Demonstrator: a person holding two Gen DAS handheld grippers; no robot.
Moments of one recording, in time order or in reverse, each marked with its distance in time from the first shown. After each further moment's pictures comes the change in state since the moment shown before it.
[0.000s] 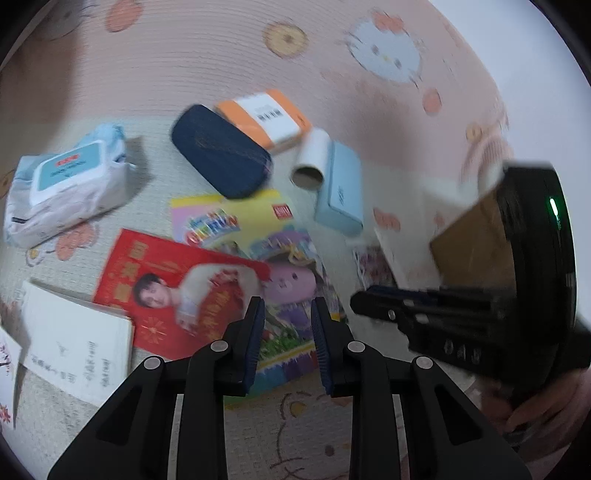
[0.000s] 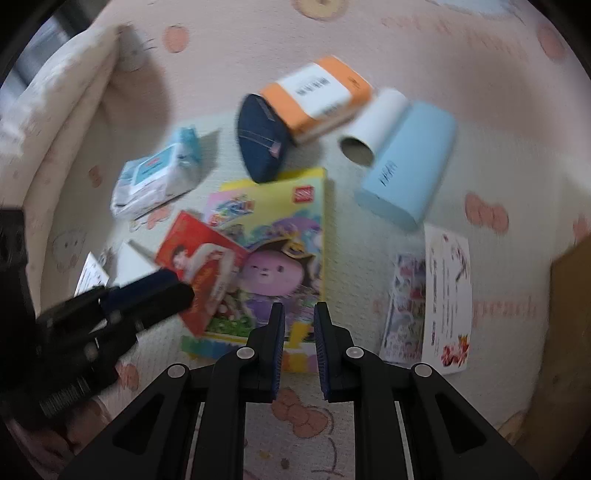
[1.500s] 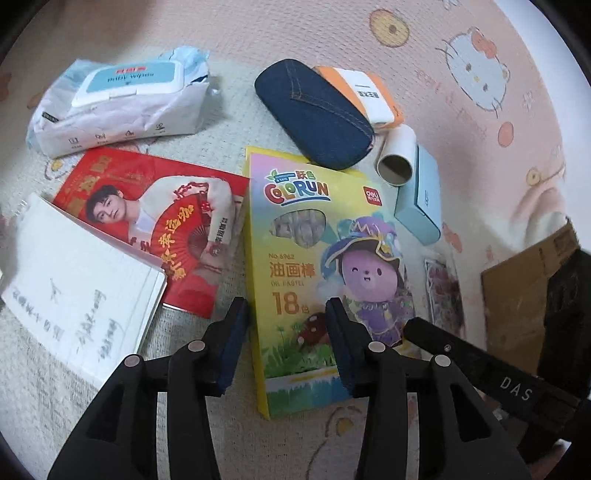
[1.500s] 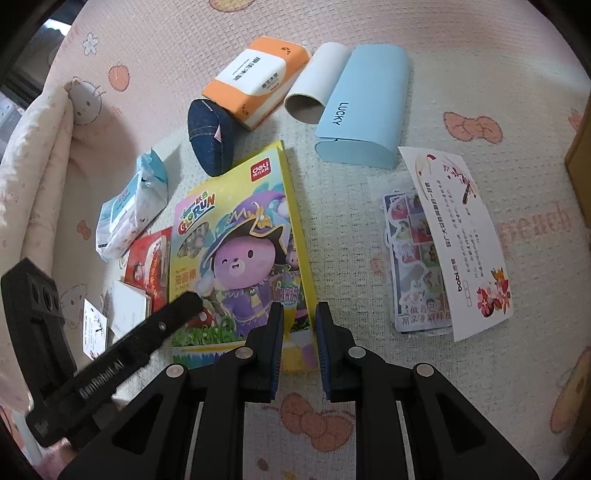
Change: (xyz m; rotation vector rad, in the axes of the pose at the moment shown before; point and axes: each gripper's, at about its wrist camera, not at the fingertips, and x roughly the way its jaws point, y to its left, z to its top) left arm 0.027 0.049 -0.021 -0.242 0.035 0.102; right arm 0.026 -0.021 -0.027 0.264 -0.052 0.057
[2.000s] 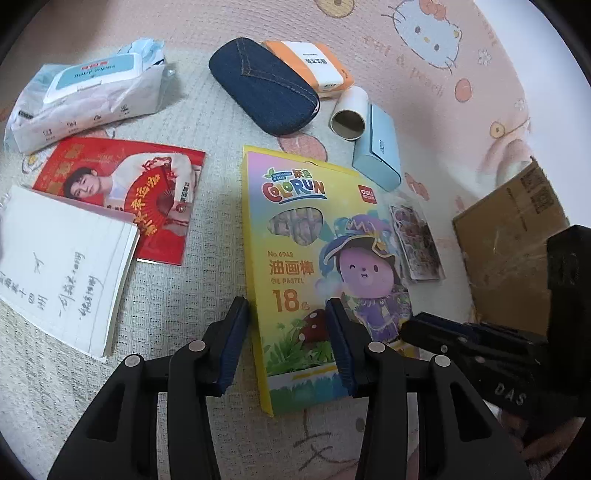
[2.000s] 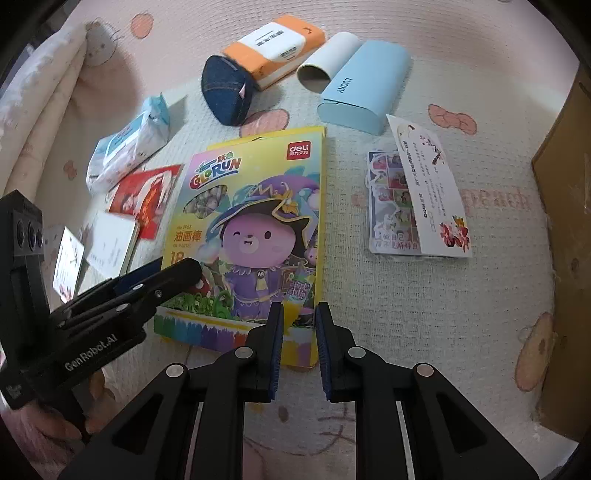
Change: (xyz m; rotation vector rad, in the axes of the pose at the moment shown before) left arm -0.008 0.001 -0.023 0.118 0.069 -0.125; right arm -0.022 0.014 -0.037 -0.163 0.074 -0.138
